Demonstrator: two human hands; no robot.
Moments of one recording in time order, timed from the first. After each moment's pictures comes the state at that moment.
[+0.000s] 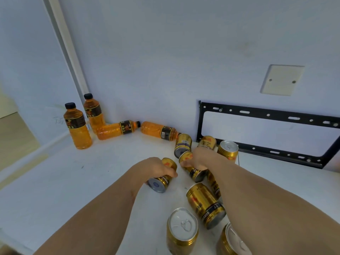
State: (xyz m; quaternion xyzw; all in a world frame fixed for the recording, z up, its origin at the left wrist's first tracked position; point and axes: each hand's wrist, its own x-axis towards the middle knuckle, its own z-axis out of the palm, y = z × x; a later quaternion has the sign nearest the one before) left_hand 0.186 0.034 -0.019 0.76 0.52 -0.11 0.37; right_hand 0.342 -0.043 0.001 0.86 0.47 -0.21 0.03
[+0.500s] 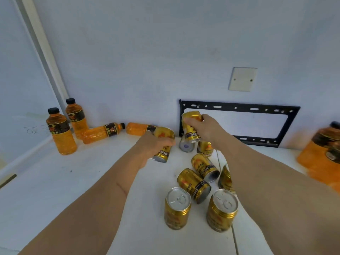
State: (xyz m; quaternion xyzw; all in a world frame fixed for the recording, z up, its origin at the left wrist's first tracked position) left_hand 0.171 -0.001 0.044 0.71 0.40 0.15 0.55; right_hand 0.337 -0.110 0.071 0.79 0.32 -0.19 -0.48
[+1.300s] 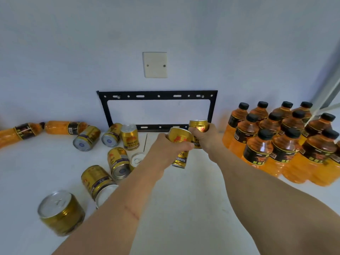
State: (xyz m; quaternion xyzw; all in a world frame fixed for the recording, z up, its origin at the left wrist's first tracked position) left_hand 0.360 -0.253 0.034 0.72 0.32 0.12 0.60; right_hand 0.515 -0.333 0.001 0.78 0.16 -0.15 -0.59
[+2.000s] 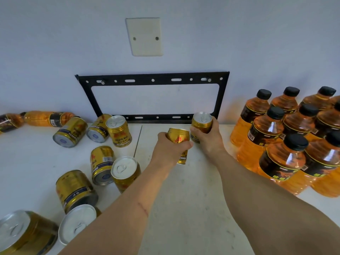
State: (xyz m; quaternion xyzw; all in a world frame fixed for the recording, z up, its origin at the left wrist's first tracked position) left_hand 0.447 -0.227 -0.042 0.69 0.39 0.15 0.59; right_hand 0.585 -0.305 -0.076 0.76 0.17 -0.17 -0.60
